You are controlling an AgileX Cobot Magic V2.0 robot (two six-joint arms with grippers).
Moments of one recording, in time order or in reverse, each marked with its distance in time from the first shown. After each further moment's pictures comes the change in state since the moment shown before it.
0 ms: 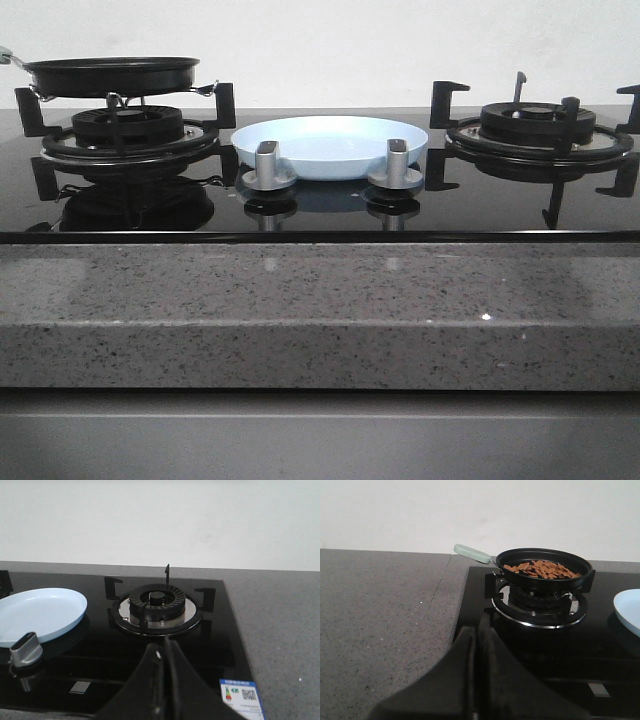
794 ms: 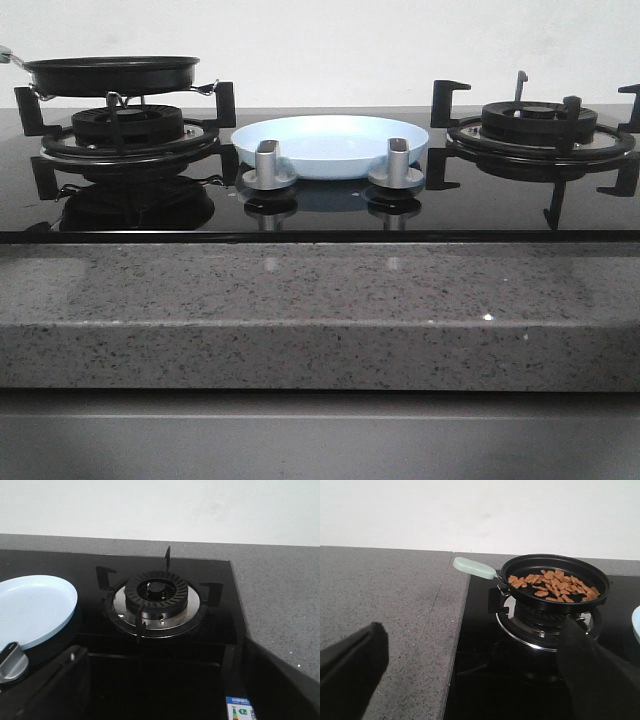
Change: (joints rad) left arm 0.000 0.303 -0.156 0.002 -0.087 0.000; right arm 0.000 0.370 -0.204 -0.001 0.010 0.000
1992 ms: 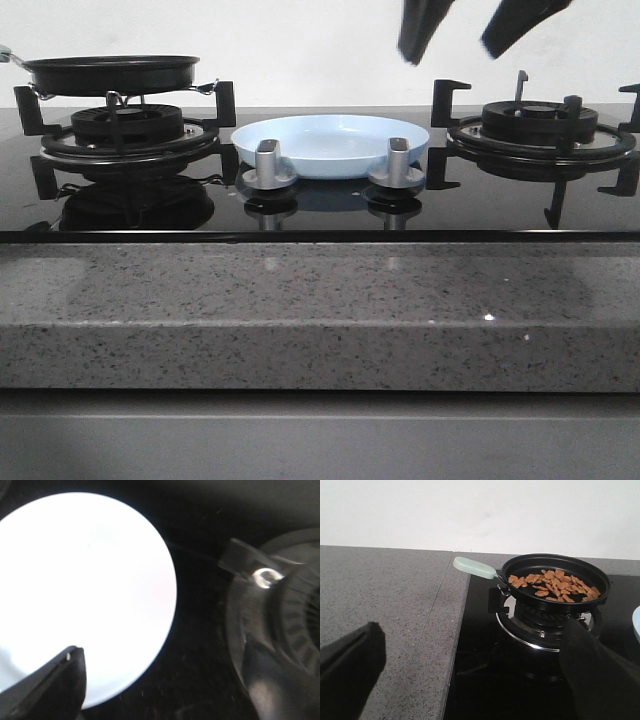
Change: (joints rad) left arm 0.000 0.000 0.000 0.000 -0.002 0.000; right arm 0.268 1.192 -1.114 0.000 0.620 0.000
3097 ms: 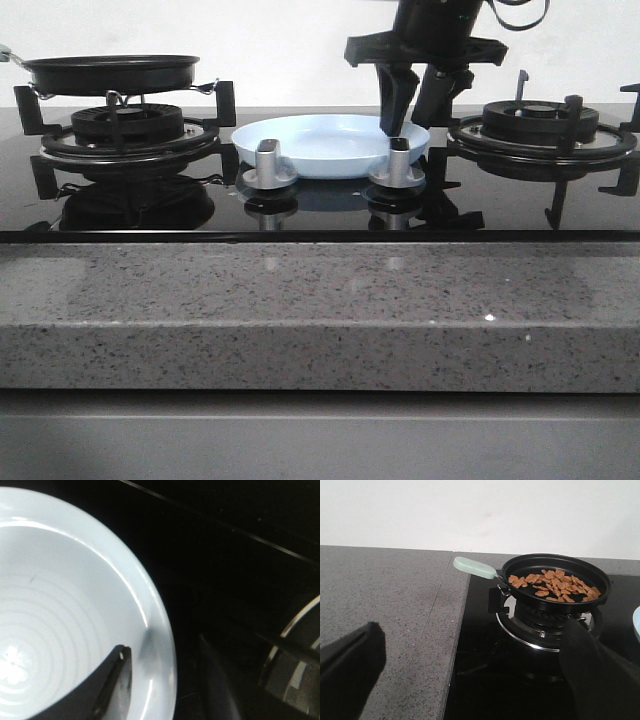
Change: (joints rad) left arm 0.000 0.000 0.000 0.000 0.000 0.000; right arm 0.000 0.437 -0.544 -0.006 0.303 0.000
